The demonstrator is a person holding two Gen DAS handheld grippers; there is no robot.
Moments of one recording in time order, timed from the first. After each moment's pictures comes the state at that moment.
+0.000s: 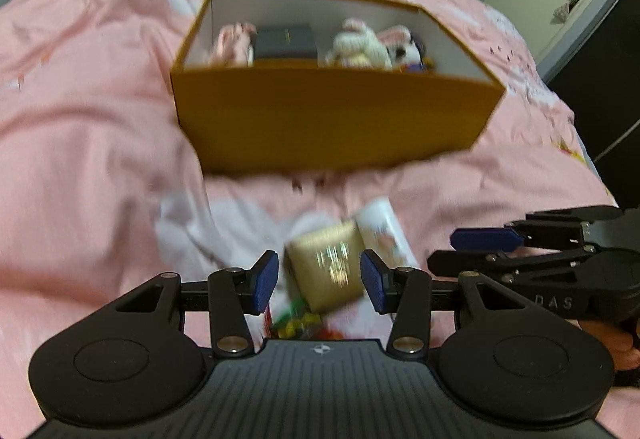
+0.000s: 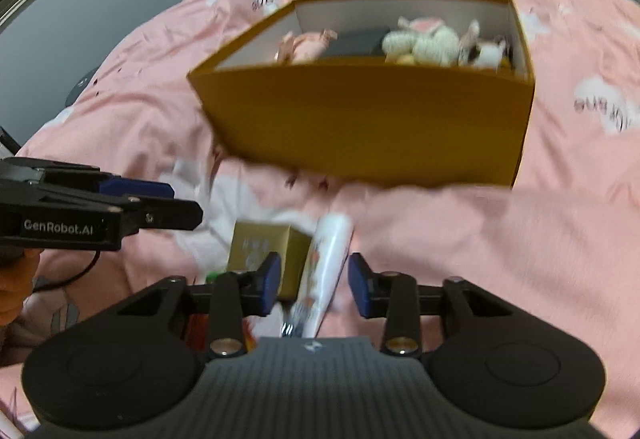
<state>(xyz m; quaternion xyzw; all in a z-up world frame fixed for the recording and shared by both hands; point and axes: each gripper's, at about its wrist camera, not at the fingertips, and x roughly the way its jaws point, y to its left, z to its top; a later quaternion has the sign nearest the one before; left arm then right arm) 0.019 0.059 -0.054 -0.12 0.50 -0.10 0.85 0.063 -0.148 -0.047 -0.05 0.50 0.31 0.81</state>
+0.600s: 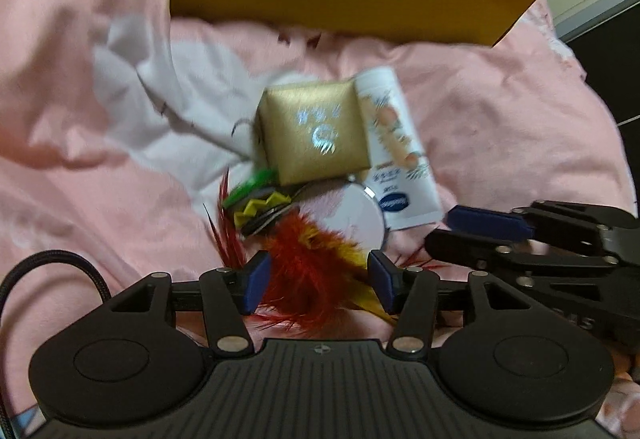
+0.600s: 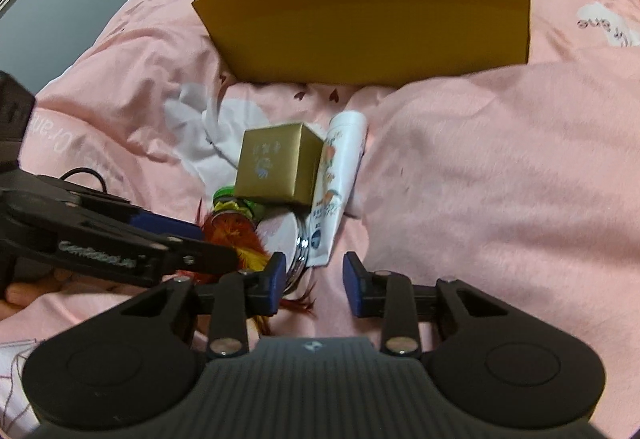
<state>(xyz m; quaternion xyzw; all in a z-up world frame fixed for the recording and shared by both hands) 0.008 0.035 -0.122 -0.18 0.61 -0.11 0.76 0.030 -0.164 -0.080 -0.04 0.54 0.31 0.78</state>
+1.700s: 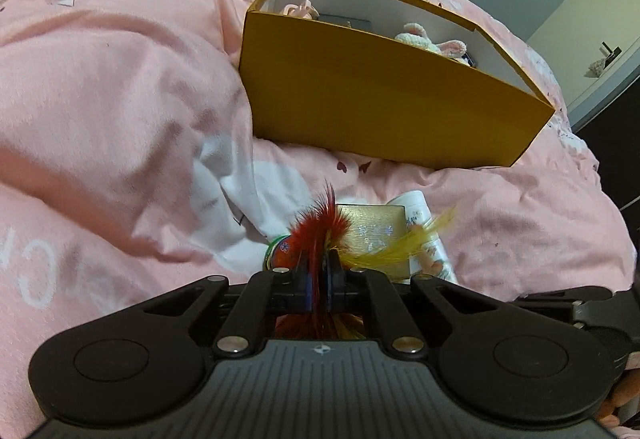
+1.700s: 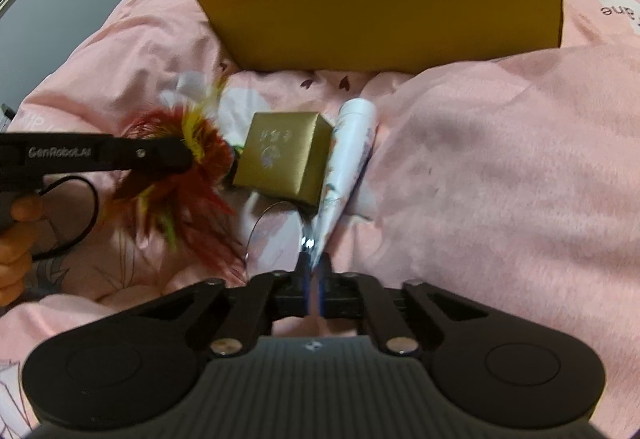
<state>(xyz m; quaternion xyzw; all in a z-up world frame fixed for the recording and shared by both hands) -0.001 0.077 -0.085 -0.19 0.48 -0.03 0.85 0.041 -0.153 -0.098 -0.04 0.55 0.32 0.77</state>
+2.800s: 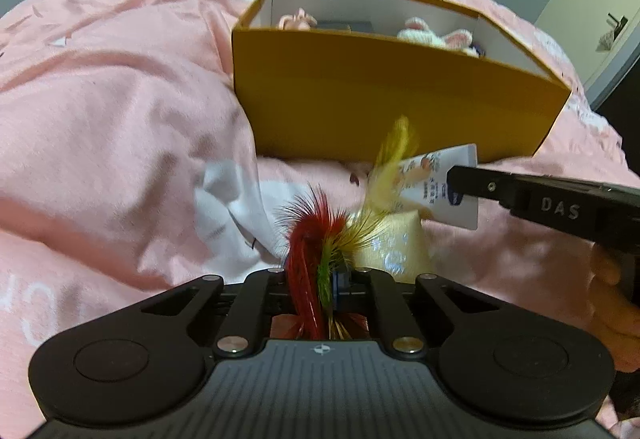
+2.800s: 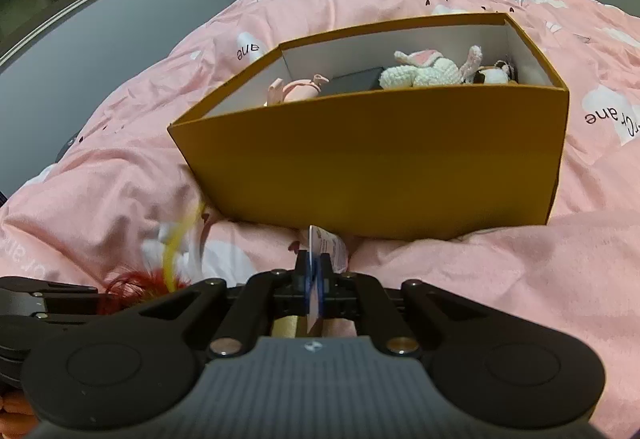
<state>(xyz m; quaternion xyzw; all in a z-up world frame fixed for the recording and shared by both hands) 0.007 0.063 -0.085 -0.13 0.47 -0.01 0.87 0.080 -0.125 -0.067 0.00 0.42 0.29 0.86</state>
